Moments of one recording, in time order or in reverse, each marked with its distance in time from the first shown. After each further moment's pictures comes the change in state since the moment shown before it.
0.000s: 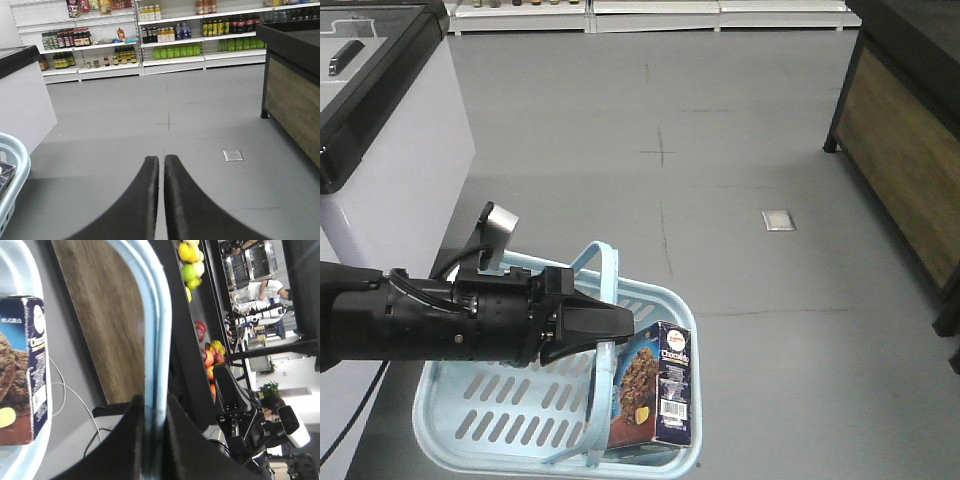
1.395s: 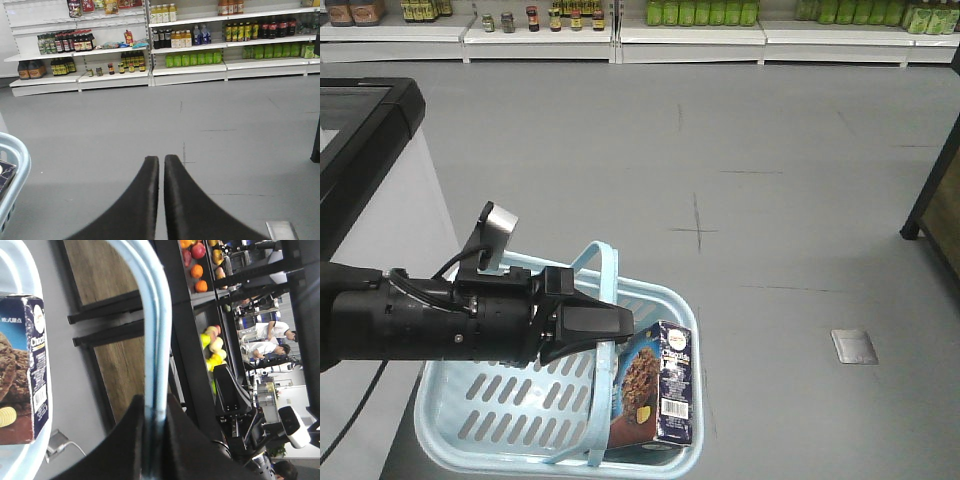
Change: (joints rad) left arm 0.000 0.000 0.000 0.000 -0.002 0.000; right arm 0.000 0.000 0.000 0.000 0.000 0.000
